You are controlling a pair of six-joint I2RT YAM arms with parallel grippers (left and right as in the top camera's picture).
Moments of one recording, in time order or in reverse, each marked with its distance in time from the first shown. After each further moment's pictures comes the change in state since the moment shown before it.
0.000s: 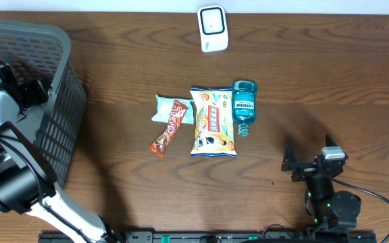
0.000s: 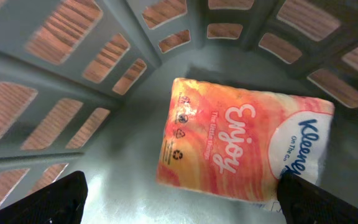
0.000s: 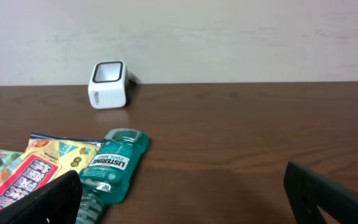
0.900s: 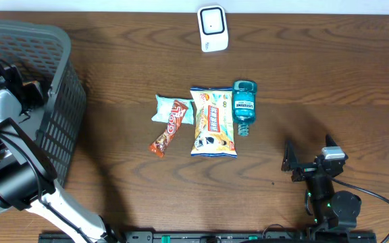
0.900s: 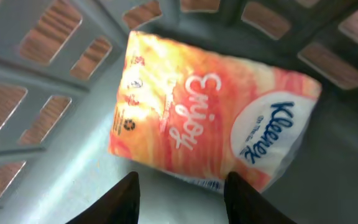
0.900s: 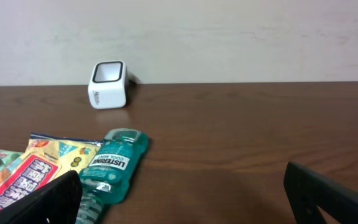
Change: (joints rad) left arm -0.010 0.018 0.012 -0.045 0.024 0.000; right arm 0.000 0.000 0.000 0.000 0.000 0.000
